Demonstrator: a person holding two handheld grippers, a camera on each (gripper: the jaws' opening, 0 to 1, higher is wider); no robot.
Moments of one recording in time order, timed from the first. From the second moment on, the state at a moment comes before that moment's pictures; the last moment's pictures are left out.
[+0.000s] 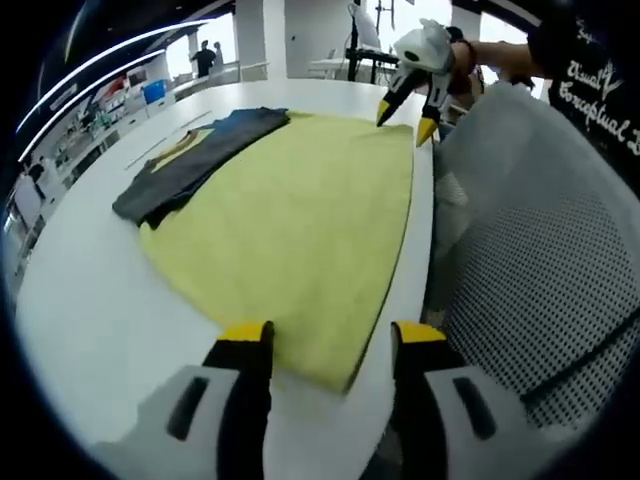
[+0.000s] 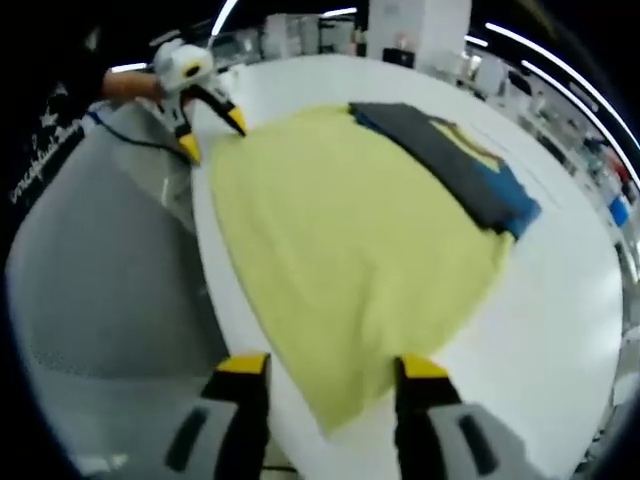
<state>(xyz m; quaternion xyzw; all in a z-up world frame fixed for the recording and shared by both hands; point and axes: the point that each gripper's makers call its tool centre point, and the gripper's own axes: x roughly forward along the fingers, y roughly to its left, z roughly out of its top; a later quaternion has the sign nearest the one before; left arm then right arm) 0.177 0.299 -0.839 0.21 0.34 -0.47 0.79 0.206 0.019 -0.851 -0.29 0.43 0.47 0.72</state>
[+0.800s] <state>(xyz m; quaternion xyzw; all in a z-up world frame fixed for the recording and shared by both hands) 0.183 0.302 -0.843 0.24 0.35 -0.45 0.78 0.228 0.021 -0.852 -0.23 0.43 0.44 0.75</state>
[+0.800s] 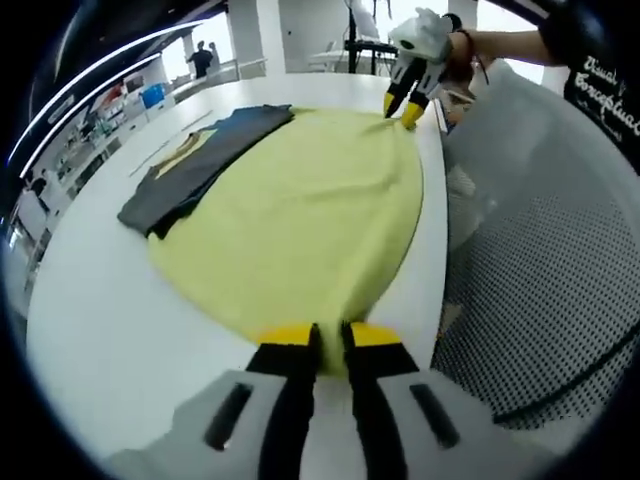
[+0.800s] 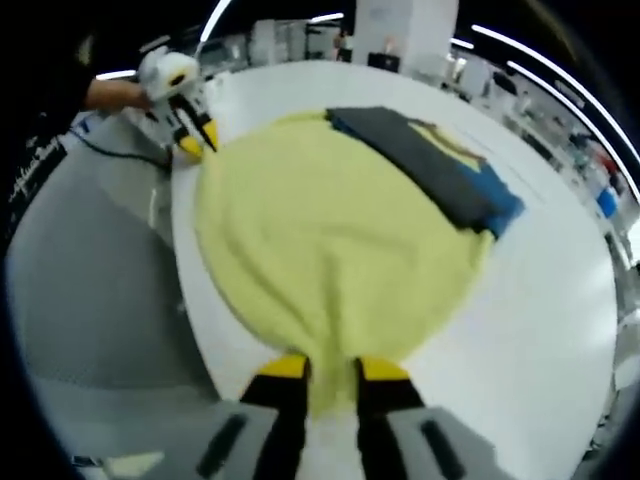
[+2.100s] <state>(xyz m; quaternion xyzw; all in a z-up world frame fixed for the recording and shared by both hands) 0.142 0.314 -0.799 0.19 0.36 -0.42 0.81 0.168 0.019 -0.798 -0.20 0.44 0.48 0.74</state>
